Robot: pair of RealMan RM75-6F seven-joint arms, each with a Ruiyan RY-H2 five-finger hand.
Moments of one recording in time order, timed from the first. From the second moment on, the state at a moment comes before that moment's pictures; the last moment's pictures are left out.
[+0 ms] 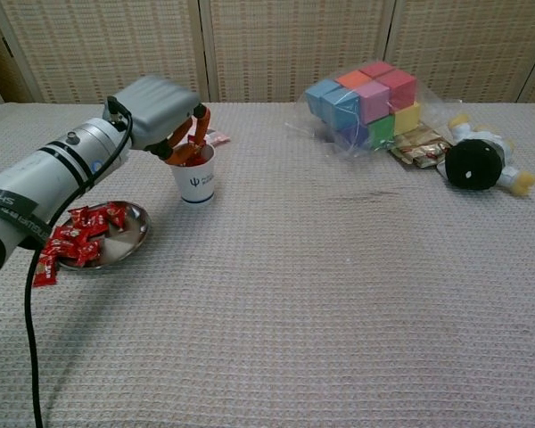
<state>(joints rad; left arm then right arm) -0.91 -1.86 -0.24 -0.82 1.33 1.04 0.42 0.03 -1.05 -0.05 -1.76 -1.54 1.40 -0.23</state>
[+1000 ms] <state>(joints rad) -0.41 -1.53 0.10 -1.31 1.47 1.44 0.26 0.03 -1.06 -0.08 -1.76 -1.62 1.40 -0.24</state>
